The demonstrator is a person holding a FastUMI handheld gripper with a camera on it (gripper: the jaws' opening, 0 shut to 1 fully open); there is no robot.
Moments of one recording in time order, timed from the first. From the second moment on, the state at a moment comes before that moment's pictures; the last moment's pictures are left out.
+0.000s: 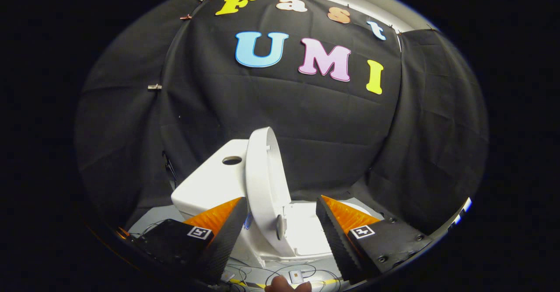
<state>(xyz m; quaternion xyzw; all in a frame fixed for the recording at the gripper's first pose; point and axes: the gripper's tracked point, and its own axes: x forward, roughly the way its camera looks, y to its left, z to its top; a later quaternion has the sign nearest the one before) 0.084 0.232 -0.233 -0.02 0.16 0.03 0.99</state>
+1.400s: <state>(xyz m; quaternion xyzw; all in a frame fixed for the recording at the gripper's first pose) 0.030 0.074 -0.028 0.01 0.00 0.02 1.00</state>
